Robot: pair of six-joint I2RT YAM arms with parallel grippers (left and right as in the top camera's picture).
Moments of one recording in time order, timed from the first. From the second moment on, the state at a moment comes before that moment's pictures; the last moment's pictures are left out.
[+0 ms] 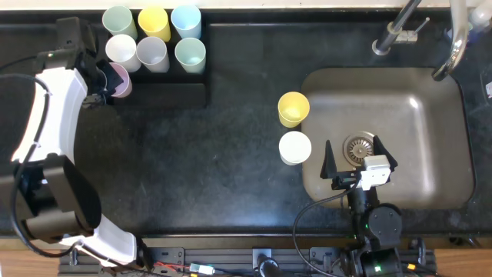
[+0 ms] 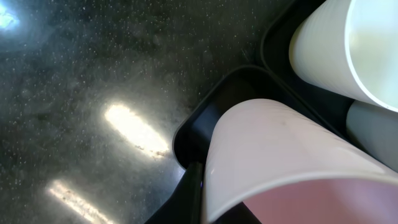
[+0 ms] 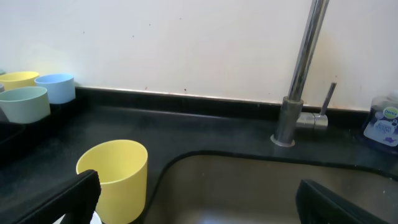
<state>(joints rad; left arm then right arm) 0.17 1.82 1.48 -0.92 -0.15 -0.54 0.18 0.01 0.02 -0.01 0.07 0.00</state>
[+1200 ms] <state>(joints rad) 0.15 1.83 1.48 -0.88 -0.16 -0.52 0.18 0.01 0.02 -0.01 0.07 -0.01</state>
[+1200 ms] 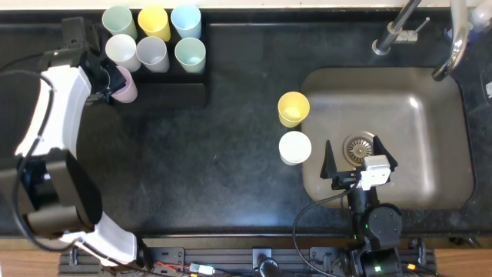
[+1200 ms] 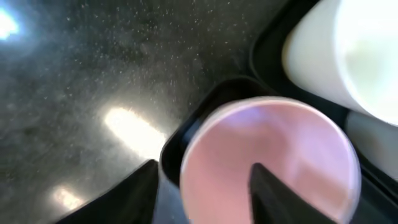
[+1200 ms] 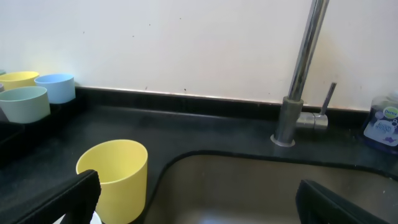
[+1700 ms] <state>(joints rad) -0.38 1.63 1.88 -0.88 -0.20 -0.66 0.18 0.01 0.02 -0.01 0.07 0.00</state>
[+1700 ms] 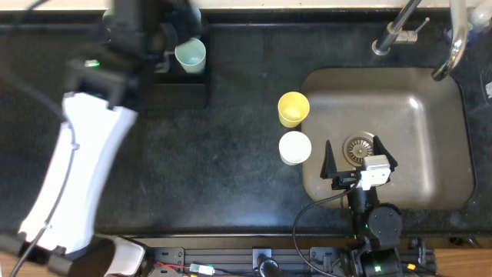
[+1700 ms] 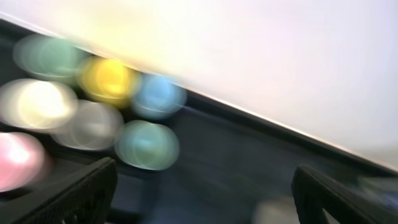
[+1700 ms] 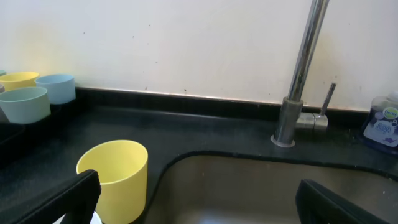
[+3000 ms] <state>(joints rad) -0.77 2.31 2.16 -1.24 -0.12 -0.97 0.18 0.01 0.02 -0.01 0.07 -0.01</state>
